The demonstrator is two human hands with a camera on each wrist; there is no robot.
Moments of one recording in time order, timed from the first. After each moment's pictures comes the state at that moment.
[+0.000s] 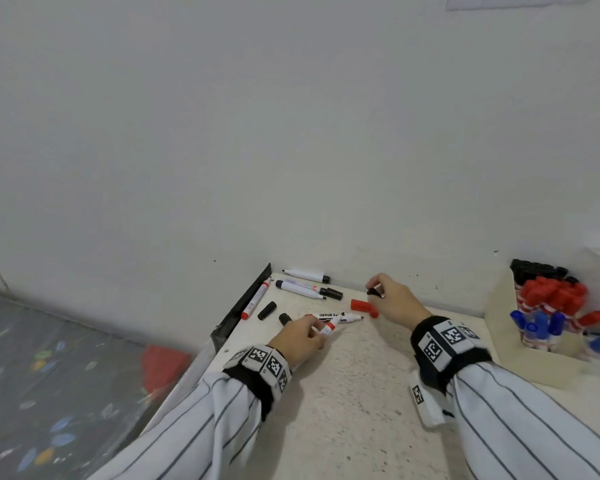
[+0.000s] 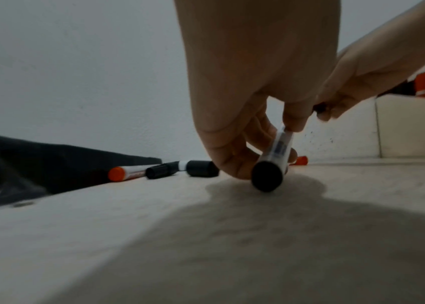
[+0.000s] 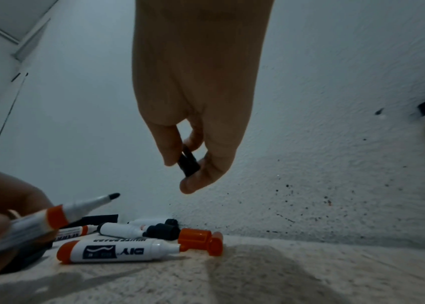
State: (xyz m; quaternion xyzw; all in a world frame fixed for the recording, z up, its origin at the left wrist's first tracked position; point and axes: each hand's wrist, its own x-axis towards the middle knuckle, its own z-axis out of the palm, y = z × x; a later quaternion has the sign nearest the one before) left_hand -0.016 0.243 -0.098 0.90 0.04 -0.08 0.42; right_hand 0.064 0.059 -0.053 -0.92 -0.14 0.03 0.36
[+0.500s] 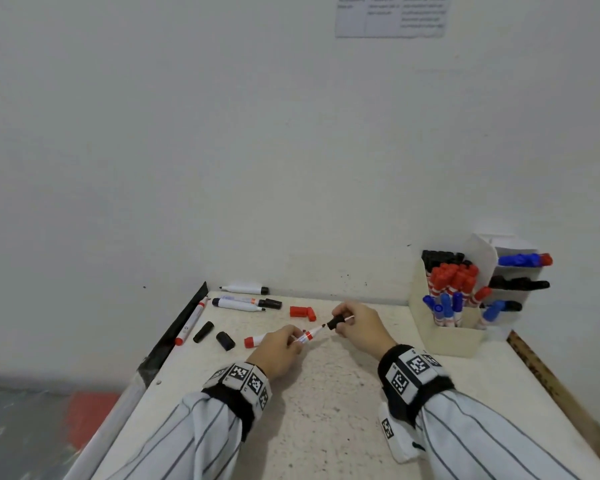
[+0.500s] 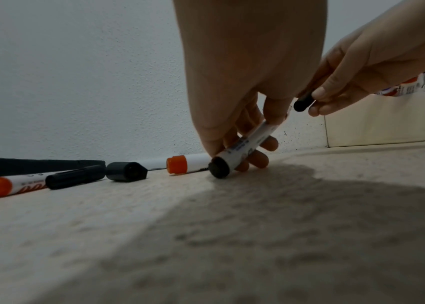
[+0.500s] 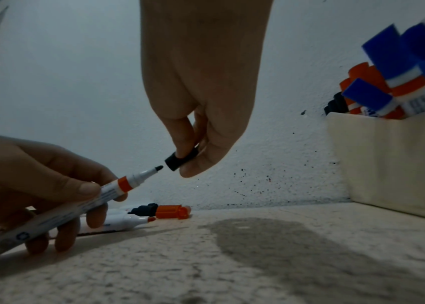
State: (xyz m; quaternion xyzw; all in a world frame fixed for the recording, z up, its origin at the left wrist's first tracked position) left_hand 0.002 0.181 -0.099 0.92 -0.05 -0.07 0.39; right_hand 0.030 0.003 -0.077 -0.89 -0.06 -0.01 0.45
